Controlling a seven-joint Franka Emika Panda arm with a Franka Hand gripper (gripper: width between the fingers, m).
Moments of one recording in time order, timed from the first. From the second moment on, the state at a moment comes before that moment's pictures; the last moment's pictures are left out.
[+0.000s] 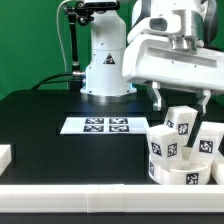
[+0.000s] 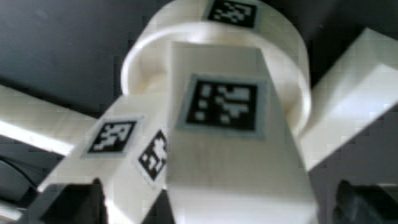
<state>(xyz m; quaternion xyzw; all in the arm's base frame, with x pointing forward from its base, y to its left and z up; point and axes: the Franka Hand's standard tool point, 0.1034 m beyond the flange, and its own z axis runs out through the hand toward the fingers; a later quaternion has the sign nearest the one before) 0.541 0.097 0.105 0.95 0.16 0.25 0.06</state>
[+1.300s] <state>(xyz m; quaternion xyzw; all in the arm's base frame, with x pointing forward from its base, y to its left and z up) 0.547 0.100 0.124 0.99 0.14 0.06 0.04</state>
